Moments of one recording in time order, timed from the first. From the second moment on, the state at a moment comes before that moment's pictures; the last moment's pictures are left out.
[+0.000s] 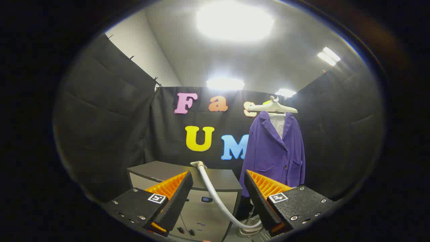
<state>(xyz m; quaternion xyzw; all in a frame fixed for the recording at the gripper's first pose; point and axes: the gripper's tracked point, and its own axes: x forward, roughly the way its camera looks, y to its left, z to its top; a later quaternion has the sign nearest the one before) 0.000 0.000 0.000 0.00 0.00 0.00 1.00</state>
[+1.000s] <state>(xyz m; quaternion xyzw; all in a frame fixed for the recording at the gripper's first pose) 0.009 -0.026 0.007 0.00 0.00 -0.01 1.00</state>
